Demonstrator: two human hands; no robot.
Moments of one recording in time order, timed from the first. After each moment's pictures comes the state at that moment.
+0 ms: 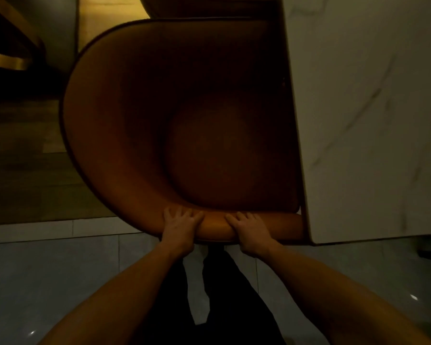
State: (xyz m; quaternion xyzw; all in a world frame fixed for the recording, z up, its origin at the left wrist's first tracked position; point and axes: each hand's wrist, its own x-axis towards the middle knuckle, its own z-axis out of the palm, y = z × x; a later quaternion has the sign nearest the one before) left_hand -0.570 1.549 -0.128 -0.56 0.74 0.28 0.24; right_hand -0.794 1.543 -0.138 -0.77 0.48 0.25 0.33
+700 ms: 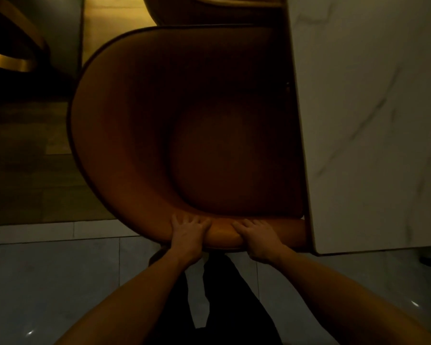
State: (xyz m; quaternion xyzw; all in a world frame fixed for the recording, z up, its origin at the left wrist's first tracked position) left_hand -0.586 1.548 -0.126 -0.57 0.71 0.32 0.25; right_hand -0.810 1.536 -0.136 -0.78 0.46 0.26 0.33
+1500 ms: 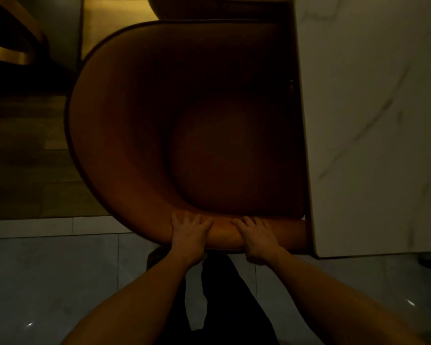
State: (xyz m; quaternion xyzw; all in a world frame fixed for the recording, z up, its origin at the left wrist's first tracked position) left_hand -0.589 1.552 -0.137 -0.56 0.73 0.29 0.26; right_hand -0.807 1.539 -0.151 -0.76 0.48 0.30 0.33
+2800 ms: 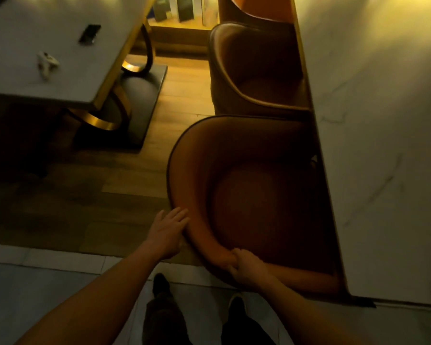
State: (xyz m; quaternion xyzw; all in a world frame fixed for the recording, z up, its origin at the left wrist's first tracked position) left_hand -0.396 1.524 -0.014 -0.62 0.74 0.18 0.19; right_hand -0.657 1.536 -0.049 -0.70 0.54 0.17 0.43
